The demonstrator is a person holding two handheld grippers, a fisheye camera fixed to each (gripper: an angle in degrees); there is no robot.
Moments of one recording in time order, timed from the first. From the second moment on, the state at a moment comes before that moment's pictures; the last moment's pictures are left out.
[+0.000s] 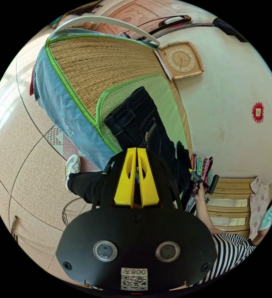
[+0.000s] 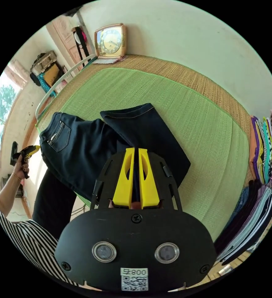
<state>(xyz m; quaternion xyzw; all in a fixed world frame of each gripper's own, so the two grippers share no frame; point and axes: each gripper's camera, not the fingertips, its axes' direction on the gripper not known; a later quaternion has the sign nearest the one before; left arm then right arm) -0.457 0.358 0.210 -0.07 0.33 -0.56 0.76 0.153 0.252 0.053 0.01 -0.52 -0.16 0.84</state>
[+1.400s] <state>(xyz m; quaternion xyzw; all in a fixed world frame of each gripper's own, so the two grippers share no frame) -0.439 0.334 0.264 -0.11 0.42 -0.53 0.73 0.384 0.459 0.222 -0.07 -0.36 -0.08 0.93</state>
